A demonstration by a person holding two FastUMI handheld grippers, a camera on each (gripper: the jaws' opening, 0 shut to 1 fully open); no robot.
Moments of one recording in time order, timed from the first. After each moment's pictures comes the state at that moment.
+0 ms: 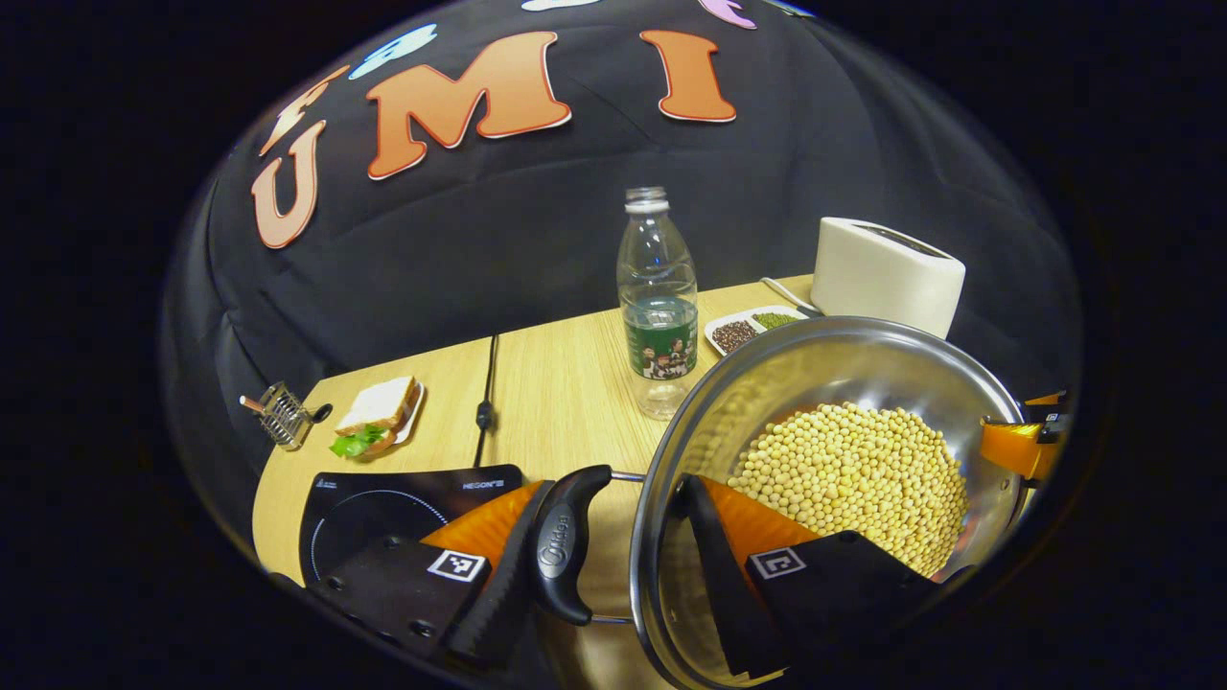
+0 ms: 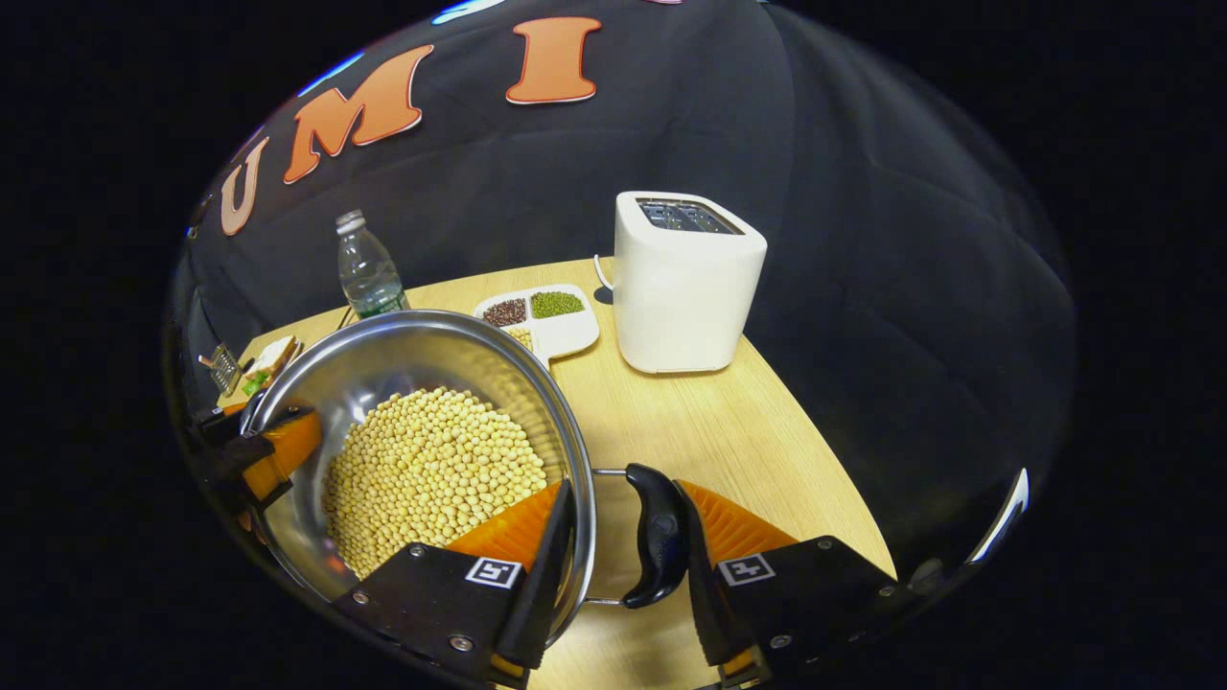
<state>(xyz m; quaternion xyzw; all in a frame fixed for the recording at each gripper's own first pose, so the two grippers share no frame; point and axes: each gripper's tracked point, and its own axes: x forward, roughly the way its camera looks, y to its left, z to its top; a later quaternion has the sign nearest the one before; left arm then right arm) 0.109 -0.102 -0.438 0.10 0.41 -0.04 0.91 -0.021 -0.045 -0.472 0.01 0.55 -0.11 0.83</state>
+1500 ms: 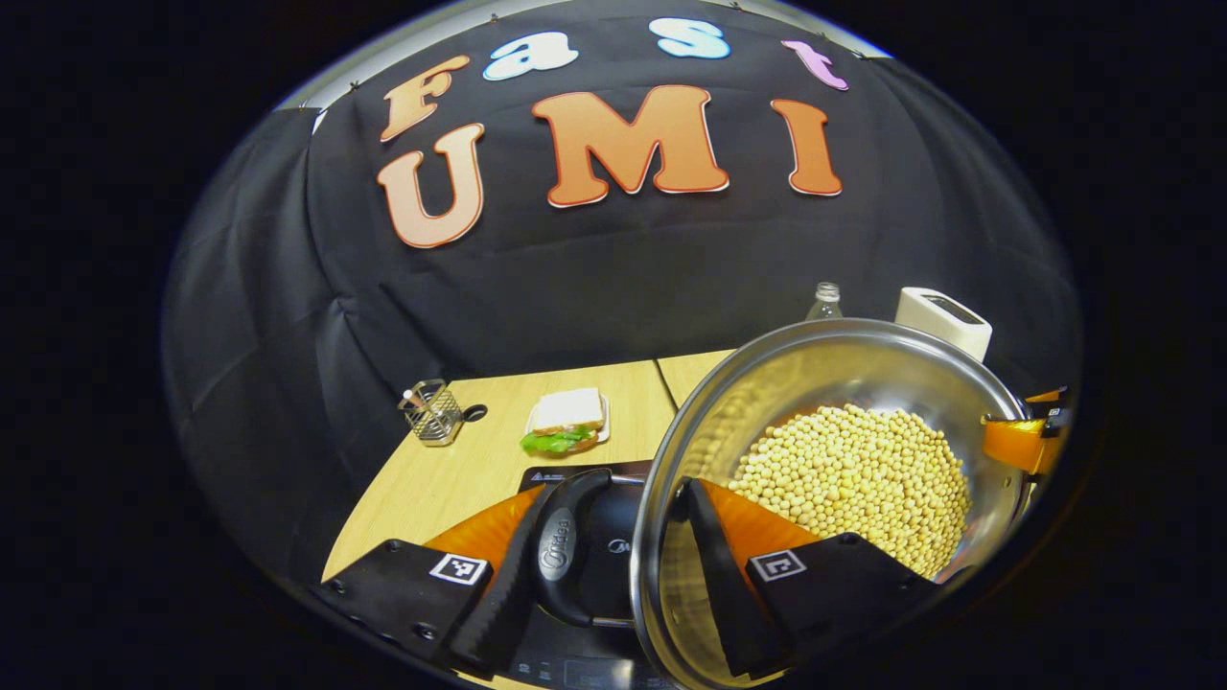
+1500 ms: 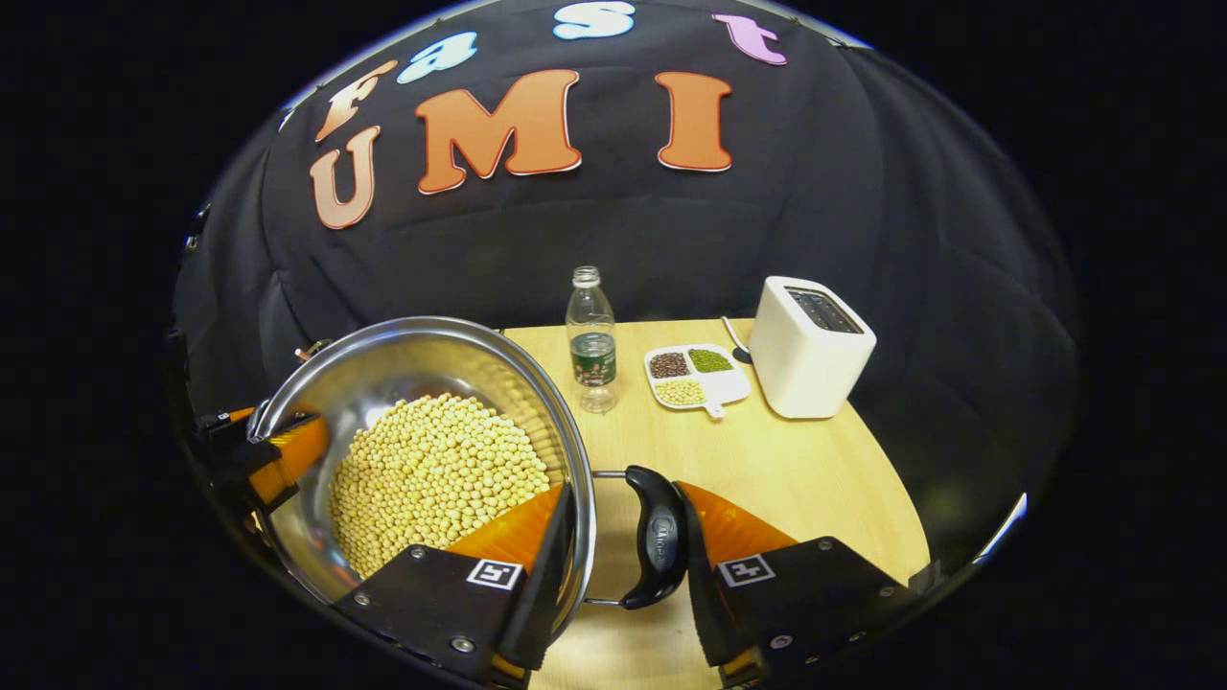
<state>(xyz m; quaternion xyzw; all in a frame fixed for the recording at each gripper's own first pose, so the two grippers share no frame) 0.048 0.088 -0.298 0.10 0.36 0.06 0.93 -0.004 0.141 -0.363 0.01 0.50 -0.01 0.87</state>
